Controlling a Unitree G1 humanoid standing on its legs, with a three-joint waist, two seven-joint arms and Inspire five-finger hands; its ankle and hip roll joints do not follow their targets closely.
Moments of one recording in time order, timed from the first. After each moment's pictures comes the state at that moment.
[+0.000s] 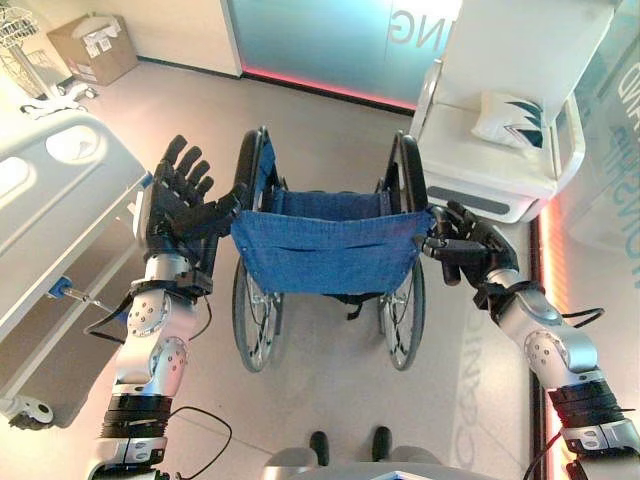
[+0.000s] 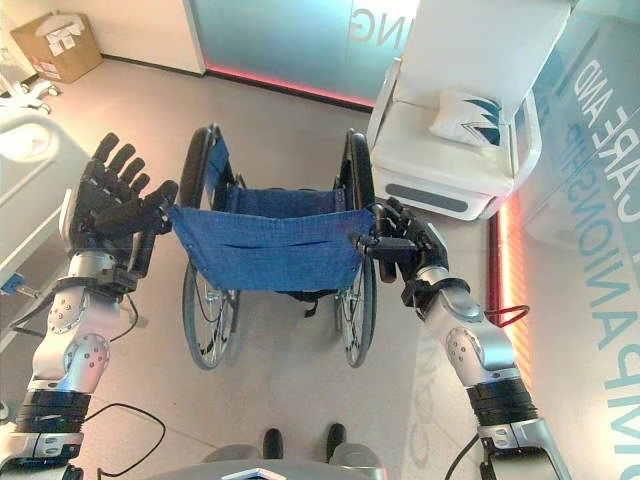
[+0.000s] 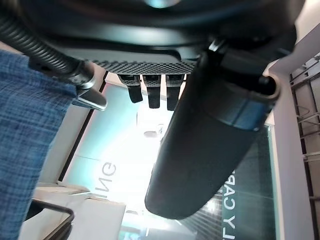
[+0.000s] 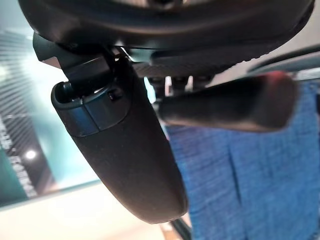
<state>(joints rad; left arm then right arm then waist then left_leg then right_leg) -0.15 0.53 0.07 0.00 -0.71 -0.07 0.17 -0.22 -0.54 0.10 0.02 0.79 0.33 -0.14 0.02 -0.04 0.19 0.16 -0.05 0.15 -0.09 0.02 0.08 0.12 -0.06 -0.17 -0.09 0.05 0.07</state>
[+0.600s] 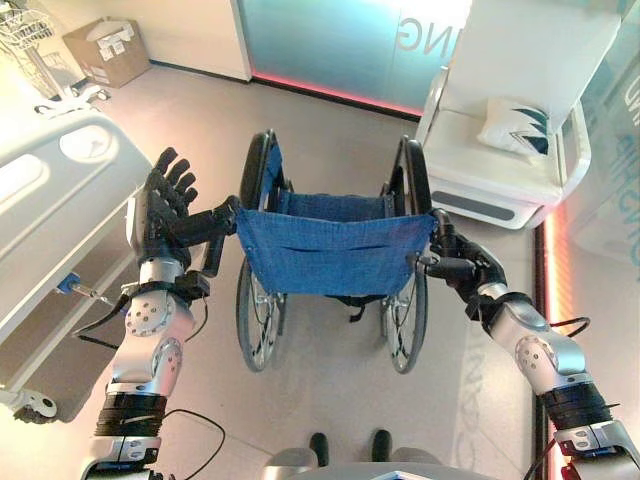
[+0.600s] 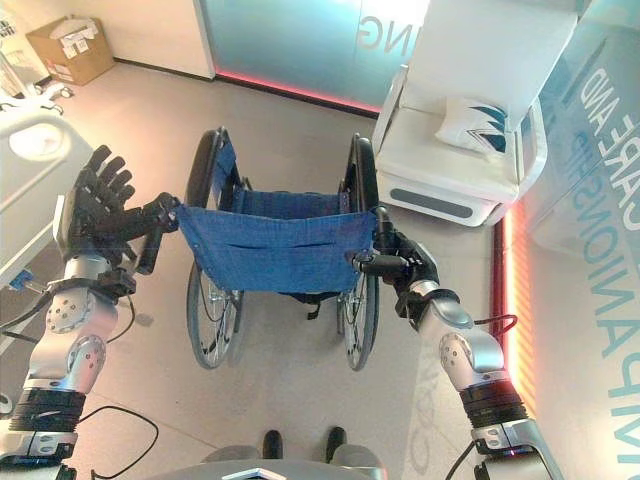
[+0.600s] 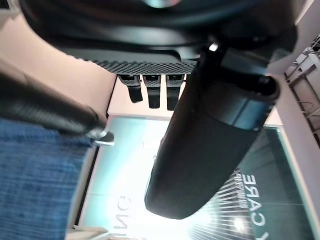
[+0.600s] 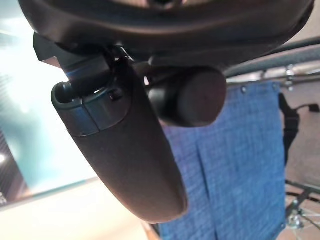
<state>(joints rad) -0.15 0.56 0.06 0.05 -0.58 -0.02 0.26 -0.22 -0.51 0.13 0.09 0.79 0.34 -0.17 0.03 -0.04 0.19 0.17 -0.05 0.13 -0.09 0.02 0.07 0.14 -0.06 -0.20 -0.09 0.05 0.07</state>
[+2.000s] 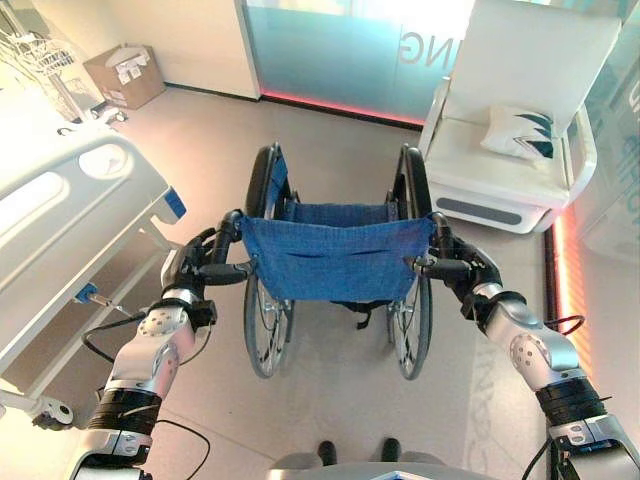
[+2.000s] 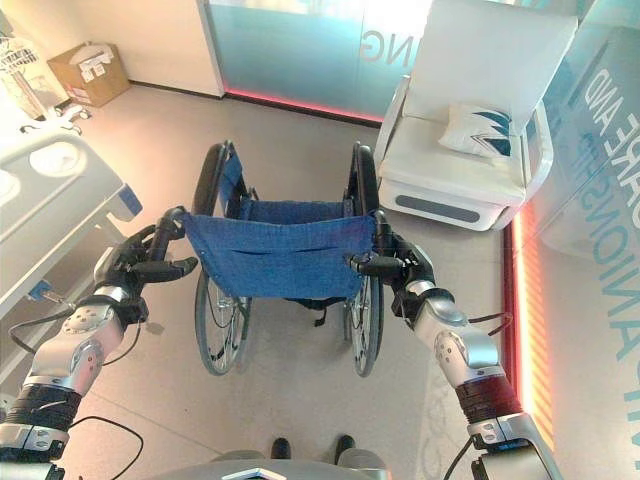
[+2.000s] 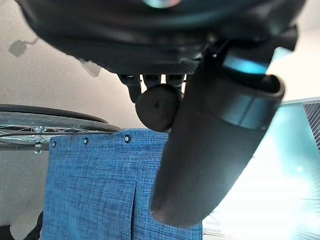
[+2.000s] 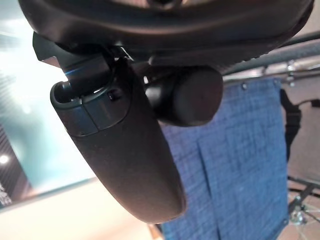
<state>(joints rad) -0.17 0.62 -0.04 0.21 -0.59 0.29 0.23 -0.25 -0.51 0.17 0.13 0.79 0.34 -0.18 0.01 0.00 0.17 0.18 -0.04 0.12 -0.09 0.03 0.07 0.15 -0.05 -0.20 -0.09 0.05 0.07</state>
